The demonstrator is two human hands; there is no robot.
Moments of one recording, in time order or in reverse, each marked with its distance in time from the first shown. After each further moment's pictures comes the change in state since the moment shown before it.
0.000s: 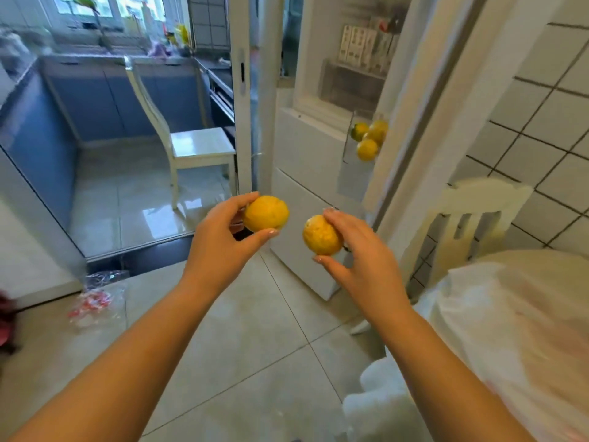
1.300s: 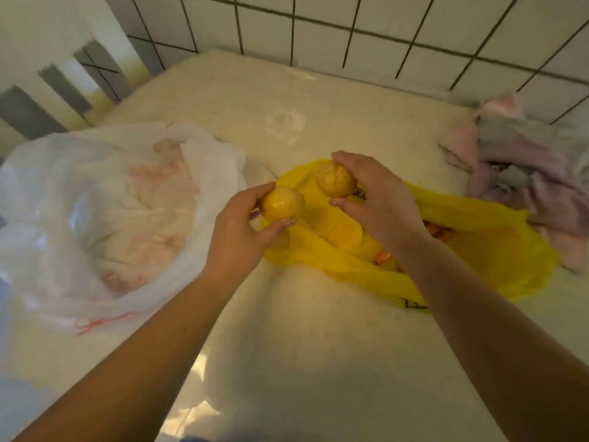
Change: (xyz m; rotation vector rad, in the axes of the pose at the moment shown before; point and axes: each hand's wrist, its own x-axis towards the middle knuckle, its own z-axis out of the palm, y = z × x) left_hand -0.279 0.287 0.627 -0.193 -0.850 0.126; right_hand -0.459 0.405 -0.427 -0.263 0.195 0.753
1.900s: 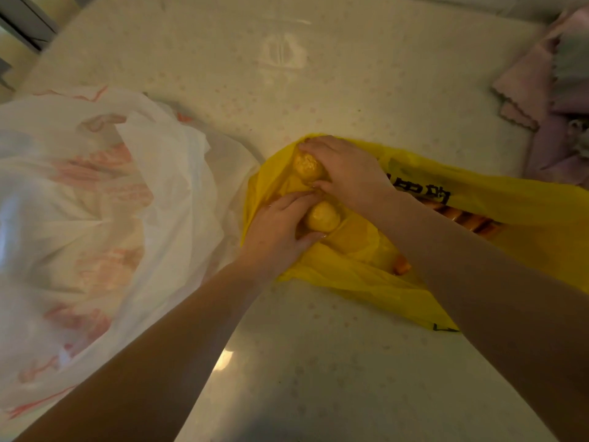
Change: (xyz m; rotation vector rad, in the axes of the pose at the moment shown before) left_hand 0.060 -0.080 0.099 0.316 -0.394 0.195; right_hand 0.081 0.104 0.104 -0.205 -0.378 -0.016
